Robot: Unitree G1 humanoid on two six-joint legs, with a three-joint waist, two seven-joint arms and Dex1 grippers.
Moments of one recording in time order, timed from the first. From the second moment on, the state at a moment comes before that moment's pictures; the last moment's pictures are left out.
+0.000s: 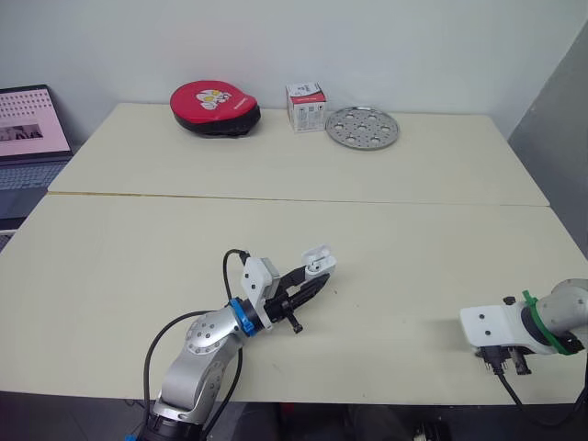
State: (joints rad) left arm -0.03 0.29 -0.16 -0.27 -0.38 0.14 -0.73; right arm 0.02 -1.32 0.14 -0.50 -0.09 0.44 1.27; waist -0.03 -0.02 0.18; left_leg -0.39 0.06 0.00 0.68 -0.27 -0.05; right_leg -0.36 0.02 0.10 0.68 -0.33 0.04
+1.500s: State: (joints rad) left arm -0.22 0.24 -0.17 -0.18 -0.38 0.10 -0.78; right arm -0.33 -0.45 0.06 -0.58 0.37 0.55 0.69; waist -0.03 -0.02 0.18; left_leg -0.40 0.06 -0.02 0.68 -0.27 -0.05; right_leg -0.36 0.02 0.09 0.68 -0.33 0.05
